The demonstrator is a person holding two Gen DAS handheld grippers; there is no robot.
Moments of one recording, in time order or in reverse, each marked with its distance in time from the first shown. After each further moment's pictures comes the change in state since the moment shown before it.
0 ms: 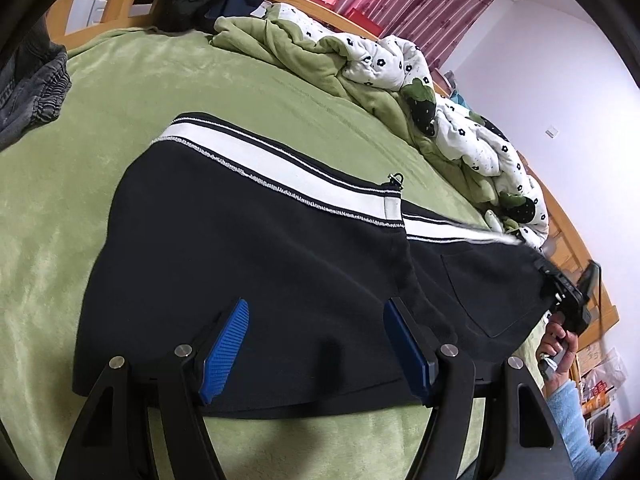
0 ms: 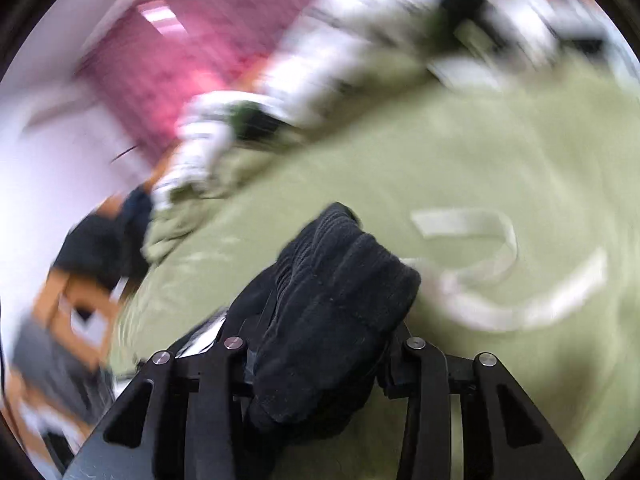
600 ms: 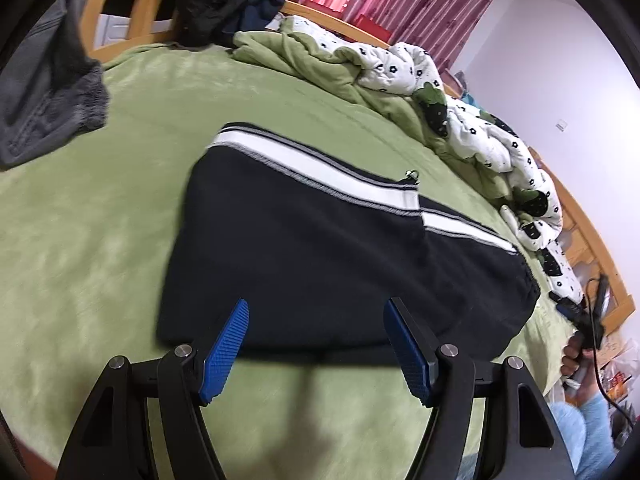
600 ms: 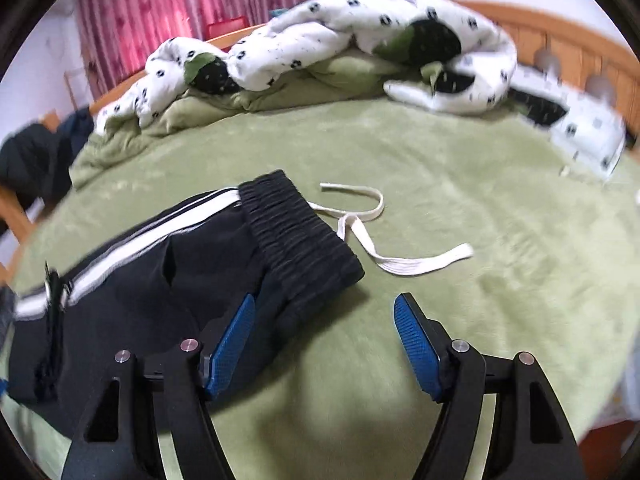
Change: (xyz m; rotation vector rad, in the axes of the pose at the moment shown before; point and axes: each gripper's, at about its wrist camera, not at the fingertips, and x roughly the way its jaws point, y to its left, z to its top) left arm -0.047 0.017 -0.023 0.026 -0.023 0.101; right arm -0.057 0.022 -0.052 -0.179 0.156 -0.433
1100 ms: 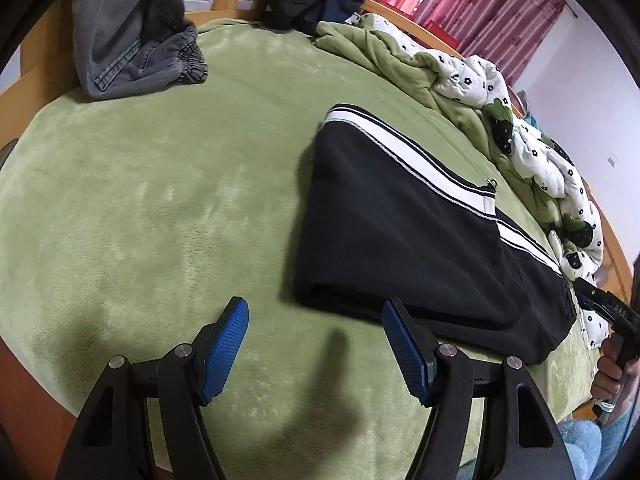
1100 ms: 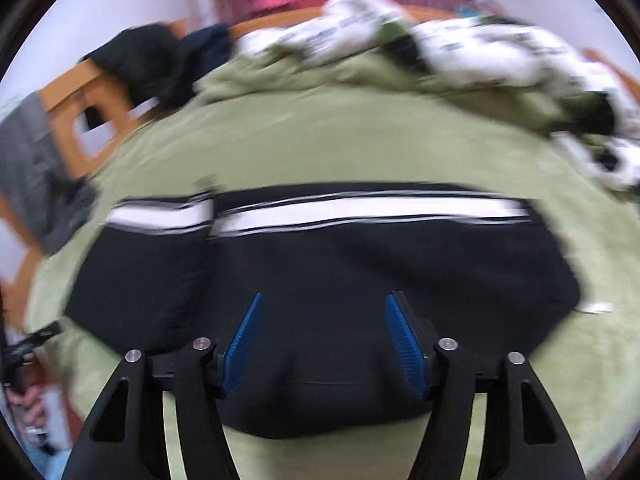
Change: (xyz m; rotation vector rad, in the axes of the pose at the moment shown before) left arm -0.012 0.062 -0.018 -0.156 0.013 0.153; right arm -0.012 0.229 -0.011 -0.331 0.194 0.410
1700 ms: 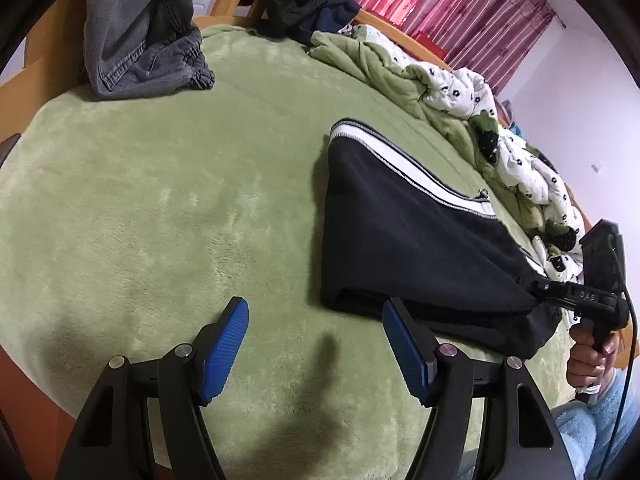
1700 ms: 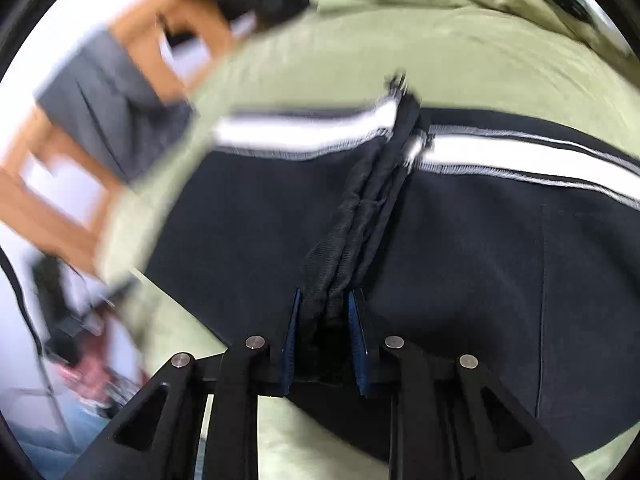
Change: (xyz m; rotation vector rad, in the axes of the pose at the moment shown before) left arm -0.013 0.029 0.001 0.004 -0.036 -0.090; right arm 0.062 0.059 -0.004 -0.027 0.215 0.327
